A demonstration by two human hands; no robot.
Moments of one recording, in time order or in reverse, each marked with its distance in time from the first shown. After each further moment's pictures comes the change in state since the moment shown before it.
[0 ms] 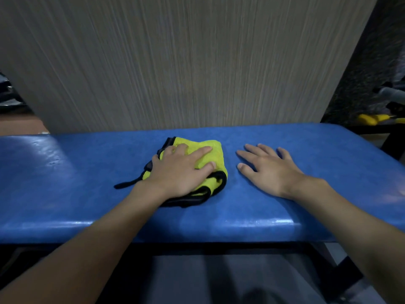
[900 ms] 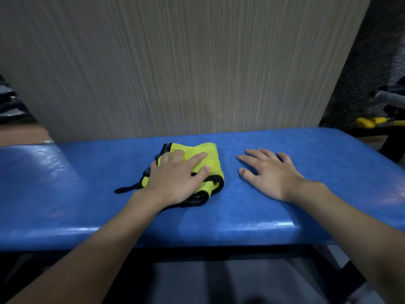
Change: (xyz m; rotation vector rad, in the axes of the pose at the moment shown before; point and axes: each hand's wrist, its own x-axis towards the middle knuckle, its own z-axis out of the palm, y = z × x) left_hand -0.005 -0.011 0.001 -0.004 0.052 0.013; right_hand -0.001 0.002 0.001 0.030 0.029 0.004
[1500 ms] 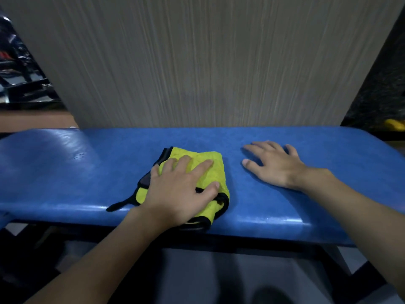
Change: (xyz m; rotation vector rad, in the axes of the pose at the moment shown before) left_hand -0.069 0.006 -0.006 0.073 0.027 -0.036; right_hand 0.019 -0.009 -0.006 -0.032 -0.035 -0.051
